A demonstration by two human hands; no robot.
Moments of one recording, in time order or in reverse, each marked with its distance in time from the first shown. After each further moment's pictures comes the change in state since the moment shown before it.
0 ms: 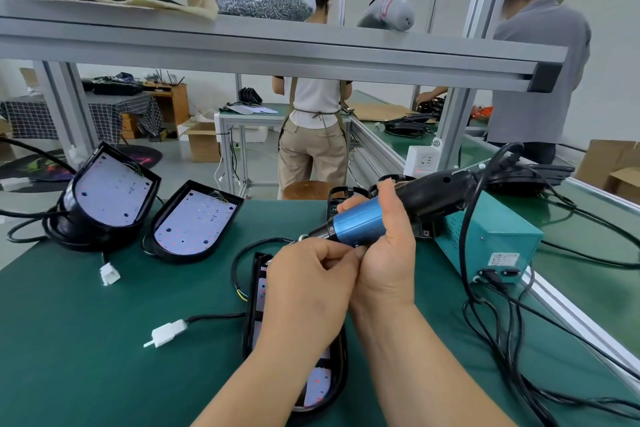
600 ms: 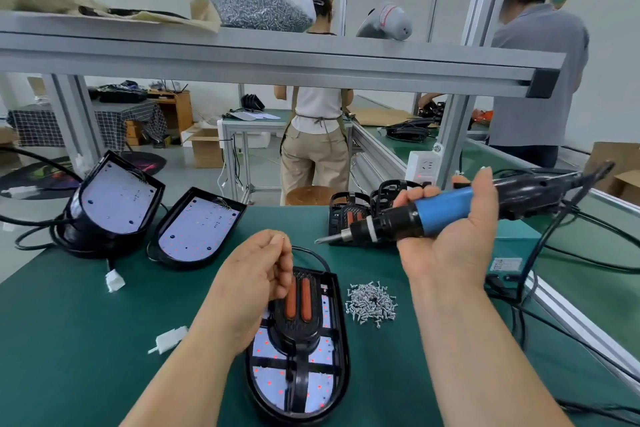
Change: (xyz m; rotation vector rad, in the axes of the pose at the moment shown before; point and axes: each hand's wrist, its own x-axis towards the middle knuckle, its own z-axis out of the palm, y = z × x) left_hand 0.027 -0.027 -0.052 -0.404 -0.128 -0.218; right_hand 0.025 -0.057 -0.015 0.350 0.119 -0.143
